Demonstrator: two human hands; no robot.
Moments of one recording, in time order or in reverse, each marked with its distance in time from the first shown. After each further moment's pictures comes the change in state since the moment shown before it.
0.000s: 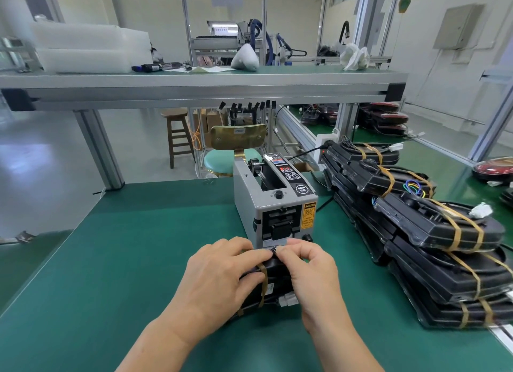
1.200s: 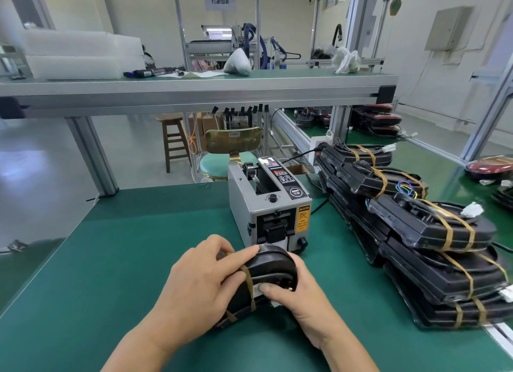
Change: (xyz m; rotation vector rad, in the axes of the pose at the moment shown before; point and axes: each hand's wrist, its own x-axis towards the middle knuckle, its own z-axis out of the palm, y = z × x) left_hand -0.005 -0.008 -0.010 -0.022 -0.046 -0.076; right_hand 0.016 0.053 -0.023 0.103 -0.455 0.027
